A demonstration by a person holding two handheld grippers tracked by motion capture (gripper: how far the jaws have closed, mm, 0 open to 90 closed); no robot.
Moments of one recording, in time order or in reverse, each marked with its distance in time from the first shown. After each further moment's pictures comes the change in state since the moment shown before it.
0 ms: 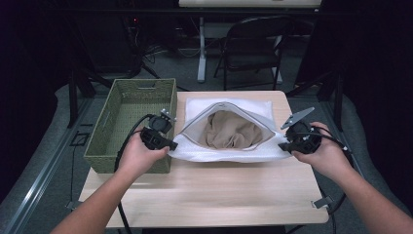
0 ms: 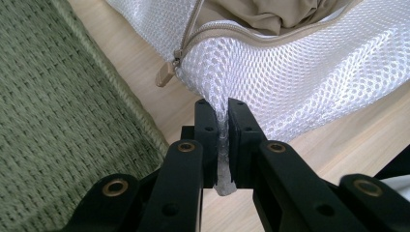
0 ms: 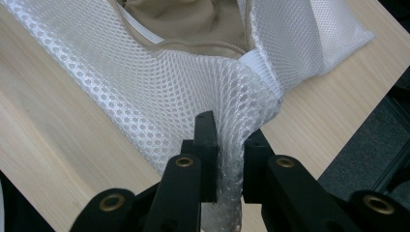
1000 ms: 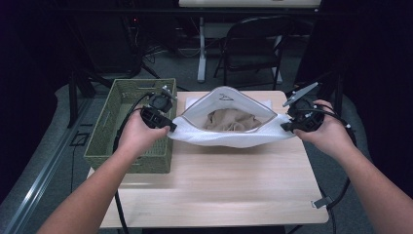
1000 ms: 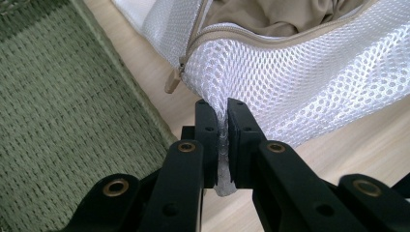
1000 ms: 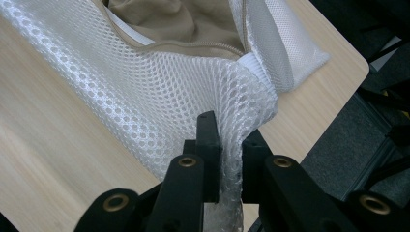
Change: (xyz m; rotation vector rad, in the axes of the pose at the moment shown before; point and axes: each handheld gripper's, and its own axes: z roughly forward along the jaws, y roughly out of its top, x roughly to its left) left arm 0.007 0.045 -0.027 0.007 0.067 0.007; right arm -0.029 0.037 -0.022 -0.010 -0.042 0.020
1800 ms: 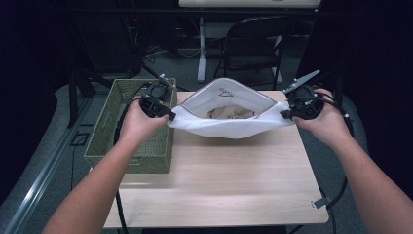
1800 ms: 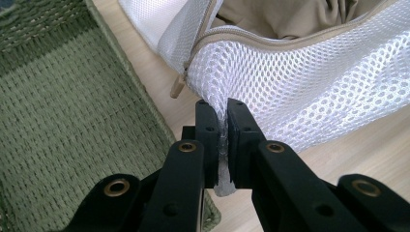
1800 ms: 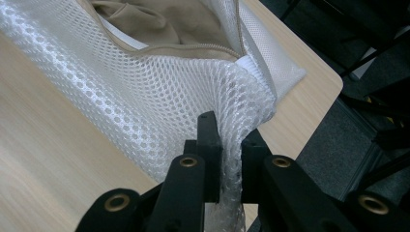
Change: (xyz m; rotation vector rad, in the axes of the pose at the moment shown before) left arm 0.016 0.020 -0.007 -0.053 0.024 -0.043; right arm -0.018 0.020 -0.002 -0.057 -0.040 0.040
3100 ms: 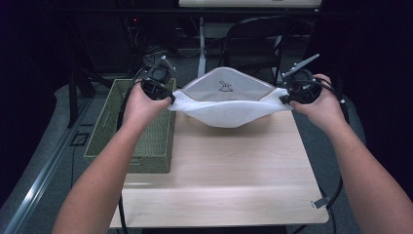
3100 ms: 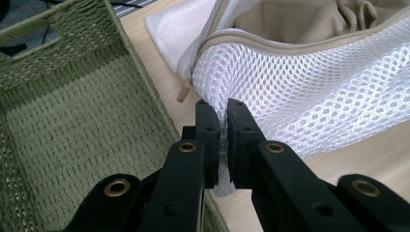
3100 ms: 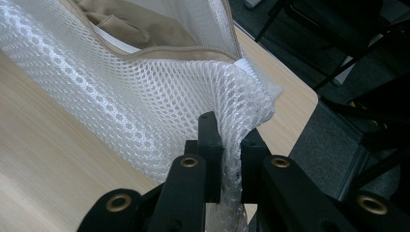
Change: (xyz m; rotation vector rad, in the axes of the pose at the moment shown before) left arm 0.014 0.039 -0.009 -0.042 0.064 -0.037; right arm -0.024 0.029 0.001 -0.041 -0.047 0.046
